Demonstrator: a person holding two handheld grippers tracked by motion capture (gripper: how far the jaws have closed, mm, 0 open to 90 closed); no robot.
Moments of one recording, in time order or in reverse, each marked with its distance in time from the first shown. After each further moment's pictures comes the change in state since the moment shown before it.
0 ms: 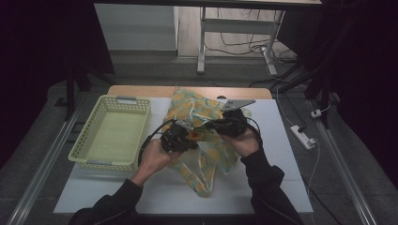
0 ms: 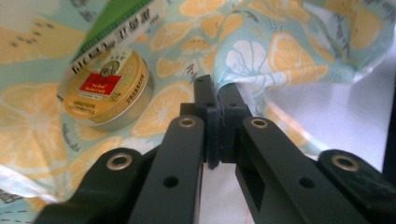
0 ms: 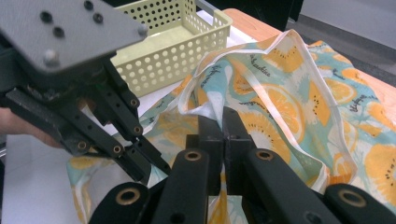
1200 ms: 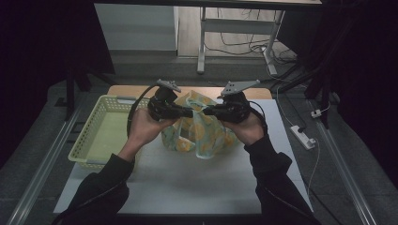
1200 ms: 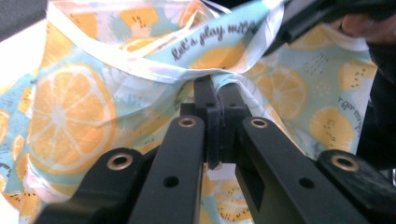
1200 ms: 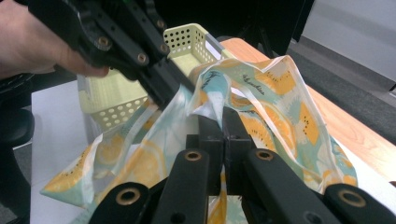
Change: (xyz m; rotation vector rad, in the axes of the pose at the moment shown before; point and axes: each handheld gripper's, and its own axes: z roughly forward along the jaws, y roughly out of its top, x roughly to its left) left arm 0.025 0.064 -0.095 -0.147 -0.040 -0.039; right arm 0.012 0.060 -0.031 -0.022 0.012 -0.070
